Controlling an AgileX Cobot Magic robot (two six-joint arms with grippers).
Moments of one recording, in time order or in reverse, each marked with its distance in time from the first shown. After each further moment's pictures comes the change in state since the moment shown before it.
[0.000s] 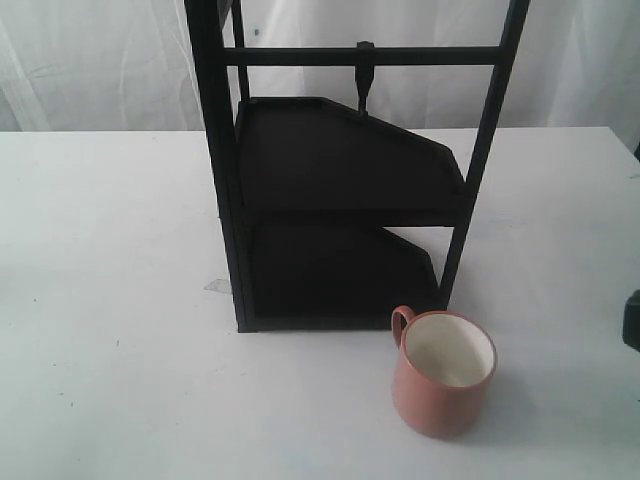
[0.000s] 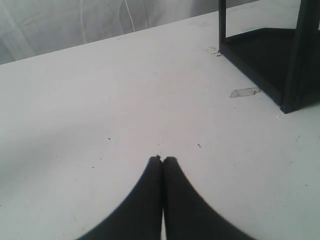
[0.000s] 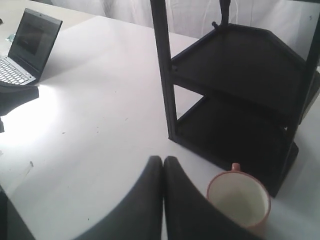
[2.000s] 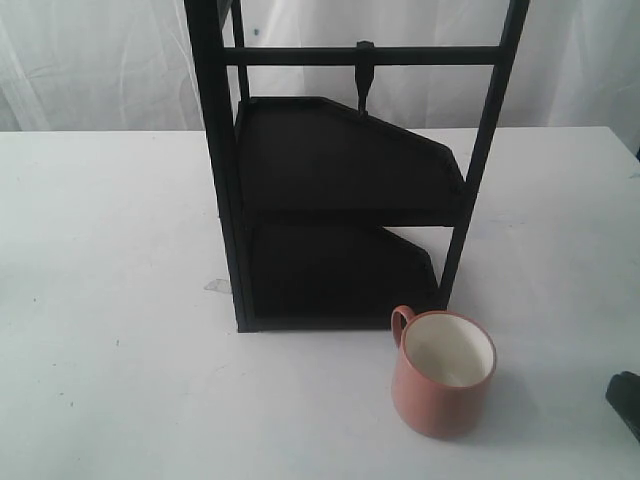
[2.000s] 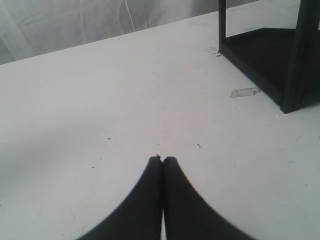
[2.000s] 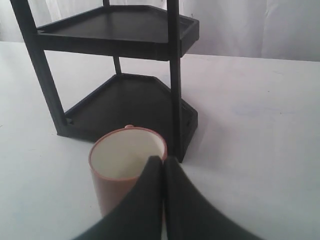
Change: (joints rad) left arm 0.000 0.000 0.000 0.000 0.000 0.000; right arm -0.149 -0.330 0.614 -0.300 -0.448 0.224
